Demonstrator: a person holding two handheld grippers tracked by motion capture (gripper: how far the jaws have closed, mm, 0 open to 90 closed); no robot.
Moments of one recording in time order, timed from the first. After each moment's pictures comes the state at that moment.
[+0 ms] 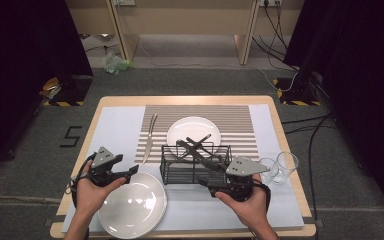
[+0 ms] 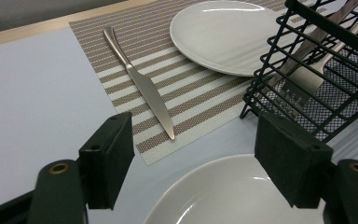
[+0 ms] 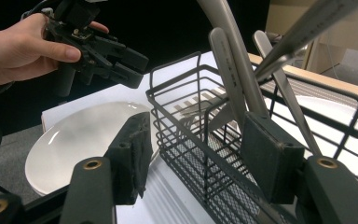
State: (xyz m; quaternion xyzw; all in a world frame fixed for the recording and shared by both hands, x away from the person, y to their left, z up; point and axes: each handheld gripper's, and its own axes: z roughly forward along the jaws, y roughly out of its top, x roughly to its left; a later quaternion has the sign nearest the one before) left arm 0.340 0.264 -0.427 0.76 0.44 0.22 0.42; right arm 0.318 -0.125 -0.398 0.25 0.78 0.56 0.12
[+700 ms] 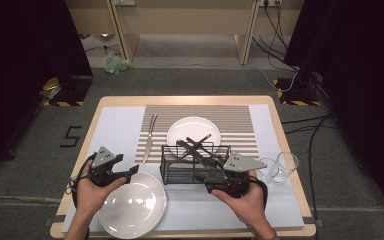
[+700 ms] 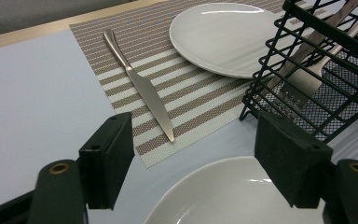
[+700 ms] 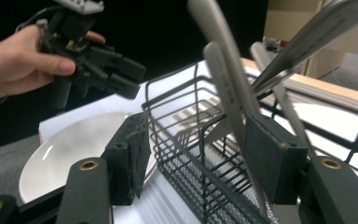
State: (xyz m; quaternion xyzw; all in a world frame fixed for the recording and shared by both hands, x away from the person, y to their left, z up) left arm 0.340 0.262 -0.427 0.76 0.44 0.22 0.42; right arm 0.326 -0.118 -0.398 0.26 0.77 0.58 0.12
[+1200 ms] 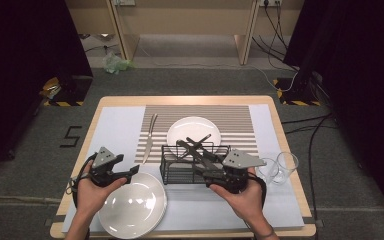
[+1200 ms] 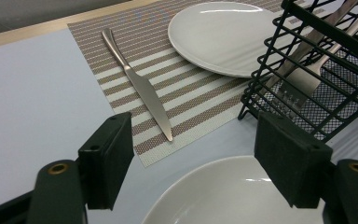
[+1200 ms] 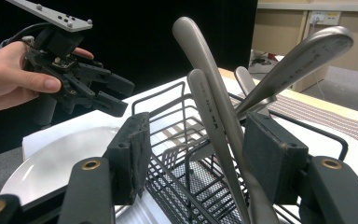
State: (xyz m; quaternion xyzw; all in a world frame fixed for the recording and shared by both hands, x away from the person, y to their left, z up) left arm 0.340 0.262 -0.427 0.76 0.44 0.22 0.42; right arm 0.333 -0.114 -0.393 0.26 0.75 0.59 0.14
